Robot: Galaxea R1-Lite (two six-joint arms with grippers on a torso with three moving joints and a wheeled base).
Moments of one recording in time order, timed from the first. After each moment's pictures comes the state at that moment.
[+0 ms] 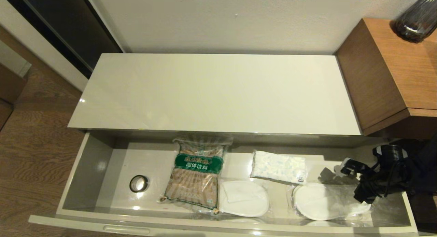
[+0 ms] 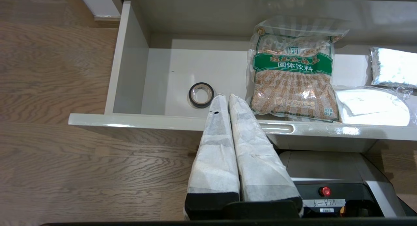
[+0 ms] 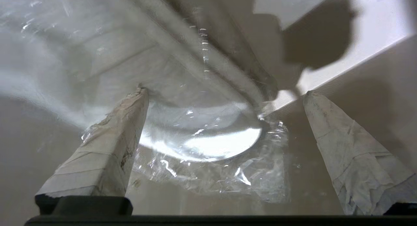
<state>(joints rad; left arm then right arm) 0.00 0.00 0.00 -0.01 0.00 -0.02 -0.32 2.33 -0.92 -0.38 0.11 -1.02</state>
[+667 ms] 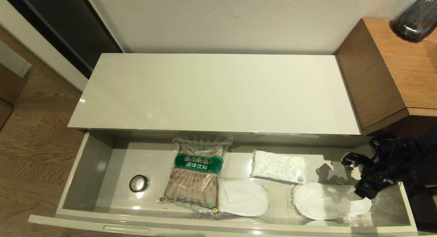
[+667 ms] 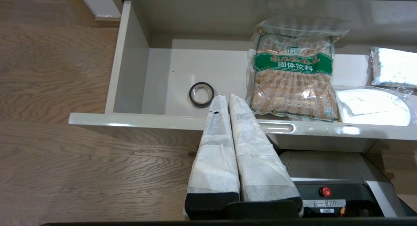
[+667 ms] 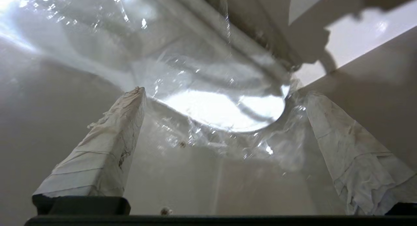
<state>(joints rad) 0.00 0.00 0.00 -0.01 0.00 -0.02 -0.29 2.26 -1.10 0.05 0.10 -0.89</state>
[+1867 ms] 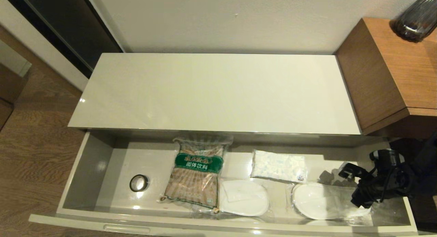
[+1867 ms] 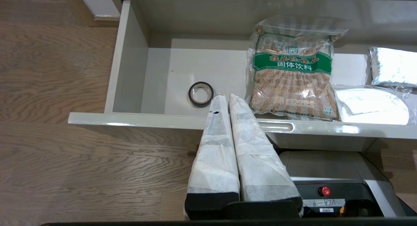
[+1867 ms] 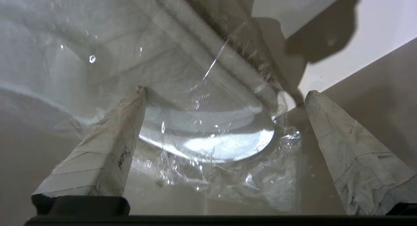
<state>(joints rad) 0.00 0.00 0.00 -0.01 0.00 -0.02 -0.30 2.34 -0.83 -0.47 0.08 -0.96</state>
